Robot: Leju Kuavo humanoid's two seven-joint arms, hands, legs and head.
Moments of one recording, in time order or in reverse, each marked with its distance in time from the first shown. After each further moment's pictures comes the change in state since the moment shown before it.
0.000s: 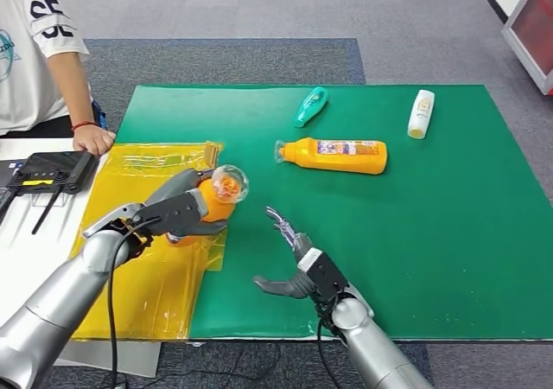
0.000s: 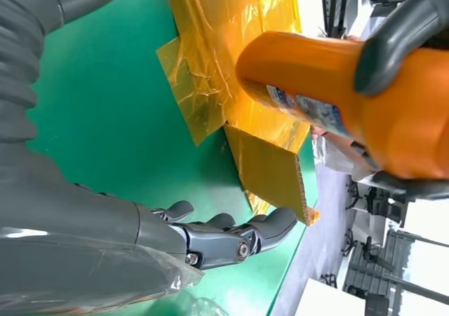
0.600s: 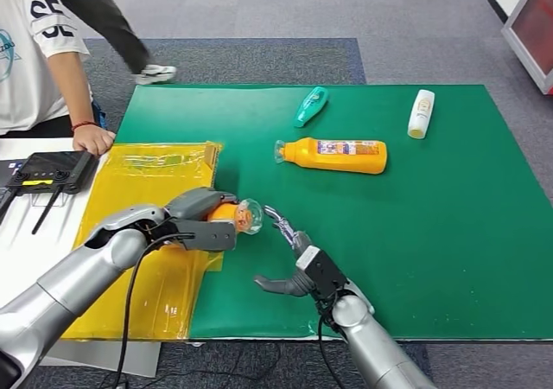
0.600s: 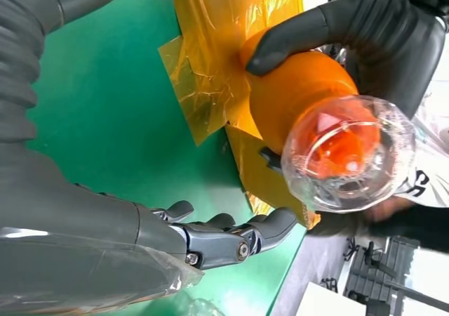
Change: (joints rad) left arm -0.136 0.028 -0.236 0.160 -0.148 -0.070 0.025; right arm -0.011 0.000 -0.009 0.000 0.024 0.015 0.012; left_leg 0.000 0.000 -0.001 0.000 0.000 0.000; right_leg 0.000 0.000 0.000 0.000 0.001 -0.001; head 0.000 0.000
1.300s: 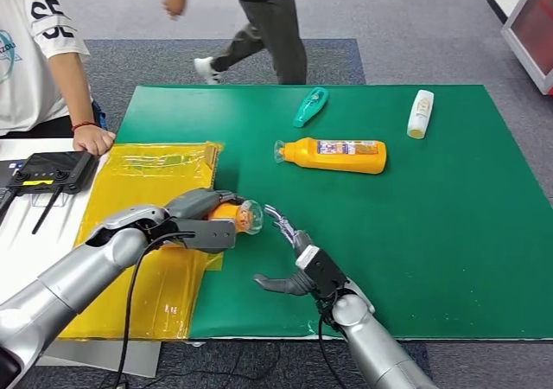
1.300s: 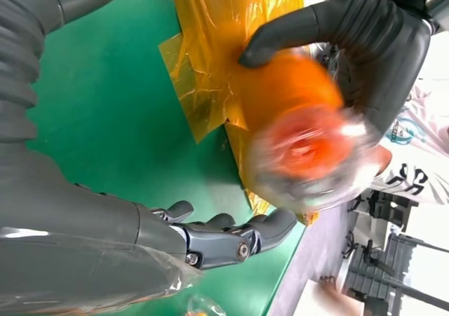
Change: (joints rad) left arm -0.019 0.016 -0.039 0.047 0.033 0.025 0.004; right arm -0.003 -0.001 0.000 0.000 0.003 -0.006 0.002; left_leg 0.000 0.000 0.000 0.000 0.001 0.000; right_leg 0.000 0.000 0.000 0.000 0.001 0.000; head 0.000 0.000
